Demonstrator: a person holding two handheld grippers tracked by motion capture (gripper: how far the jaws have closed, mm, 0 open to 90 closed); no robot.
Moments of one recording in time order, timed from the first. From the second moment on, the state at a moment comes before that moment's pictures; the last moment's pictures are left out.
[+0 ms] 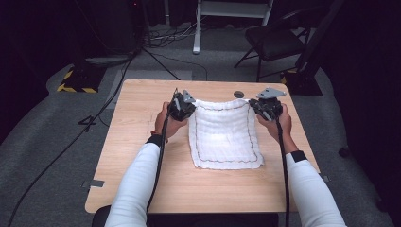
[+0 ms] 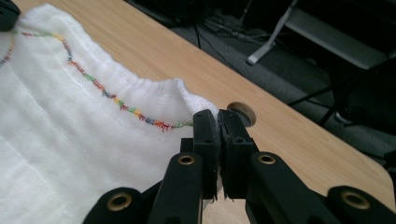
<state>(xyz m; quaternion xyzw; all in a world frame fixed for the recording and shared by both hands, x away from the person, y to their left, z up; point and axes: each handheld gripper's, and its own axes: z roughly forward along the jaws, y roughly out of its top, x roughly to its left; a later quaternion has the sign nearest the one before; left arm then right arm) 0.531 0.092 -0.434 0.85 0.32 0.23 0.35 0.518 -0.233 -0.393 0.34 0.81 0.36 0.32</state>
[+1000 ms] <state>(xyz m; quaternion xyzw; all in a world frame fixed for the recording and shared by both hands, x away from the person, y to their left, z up) 0.414 0.084 -0.476 0.91 0.24 0.08 0.34 0.422 -0.288 -0.455 0.29 0.88 0.33 0.18</state>
